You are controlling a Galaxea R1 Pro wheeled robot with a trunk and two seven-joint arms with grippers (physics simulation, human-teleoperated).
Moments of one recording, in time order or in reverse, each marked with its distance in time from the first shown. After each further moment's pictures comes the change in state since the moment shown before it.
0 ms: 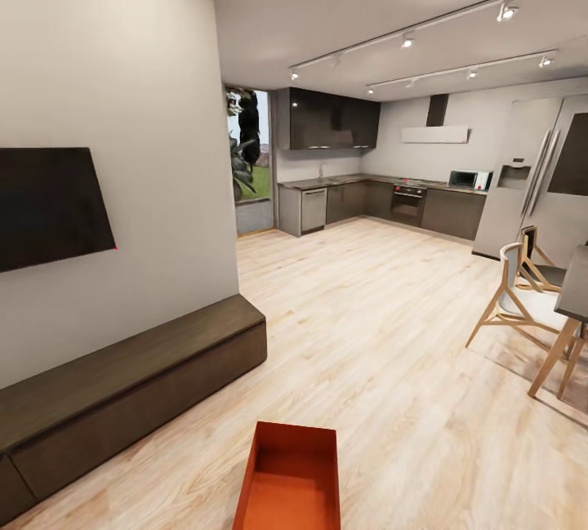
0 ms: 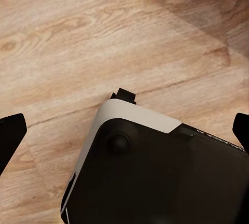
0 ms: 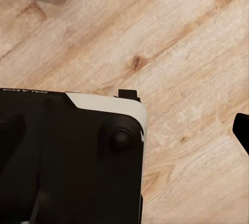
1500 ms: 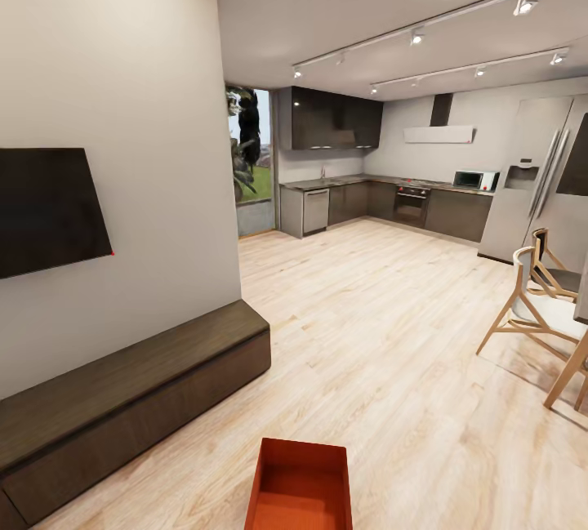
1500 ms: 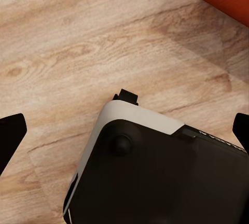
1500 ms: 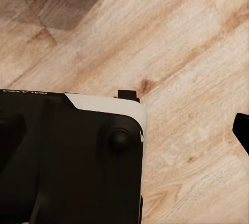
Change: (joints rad) left arm 0.000 0.006 0.000 0.000 -0.001 0.000 0.000; right arm 0.000 -0.002 -0.001 0.000 -0.005 -0.003 0.000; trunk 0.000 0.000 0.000
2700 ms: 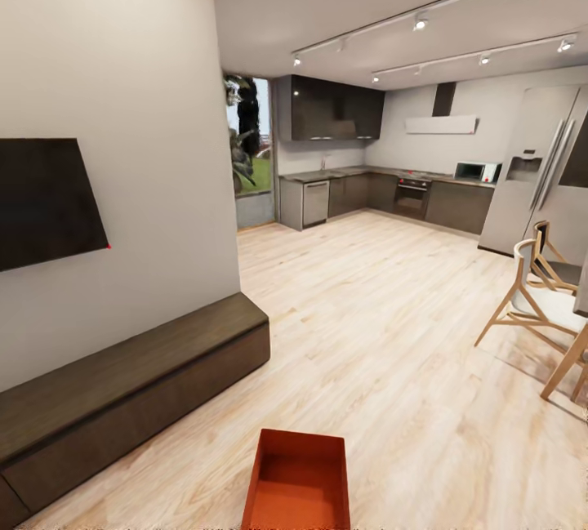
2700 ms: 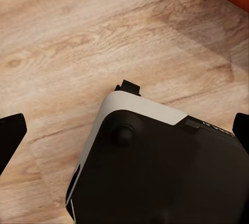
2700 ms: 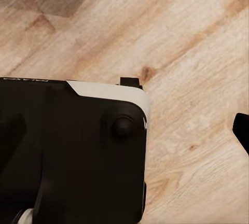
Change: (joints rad) left arm 0.000 -0.004 0.000 0.000 -0.003 0.000 0.000; right arm 0.000 0.003 -0.004 0.000 -0.008 0.015 0.001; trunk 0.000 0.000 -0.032
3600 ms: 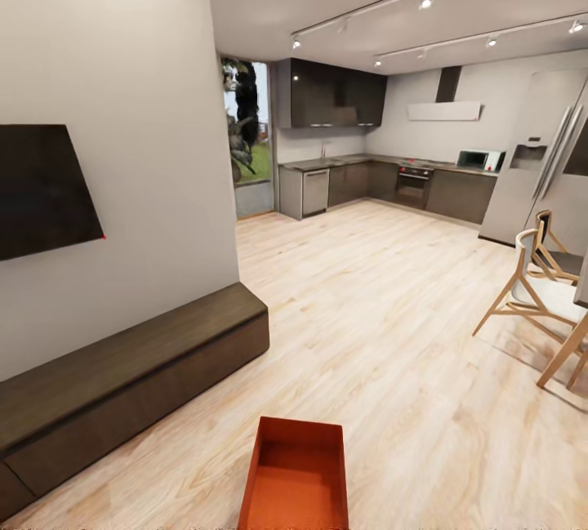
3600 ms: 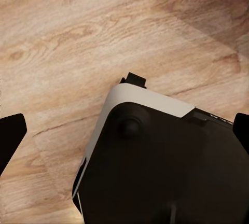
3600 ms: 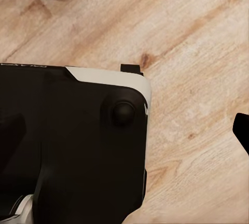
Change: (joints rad) left arm 0.000 0.003 -0.001 -0.011 -0.009 0.000 0.000; right arm 0.000 0.000 0.000 0.000 0.001 0.000 -0.001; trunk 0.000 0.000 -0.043
